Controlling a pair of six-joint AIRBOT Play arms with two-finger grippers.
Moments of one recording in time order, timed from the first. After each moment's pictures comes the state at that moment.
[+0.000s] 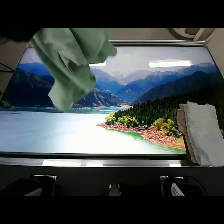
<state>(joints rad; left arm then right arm) -0.38 -1.13 1.92 1.22 -1.13 -1.48 -0.16 -0.92 1.81 -1.42 1.27 0.99</state>
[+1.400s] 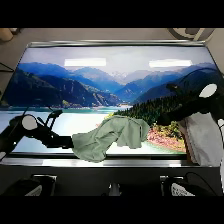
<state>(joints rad) -0.19 -1.00 0.67 1.21 -1.34 -1.57 -0.16 -1.30 1.10 -1.12 1.46 0.89</state>
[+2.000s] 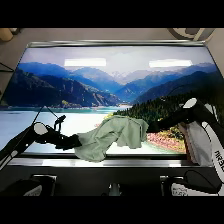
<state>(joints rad) -0.19 -1.13 0.52 0.96 -1.01 -1.57 -0.12 -1.45 0.93 -1.00 1.31 0.83</state>
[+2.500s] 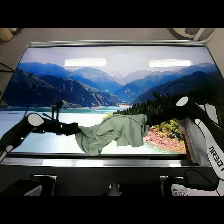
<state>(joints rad) -0.18 -1.10 0.72 0.93 -0.97 -1.49 -0.06 -1.47 1.01 -0.97 1.11 0.90</state>
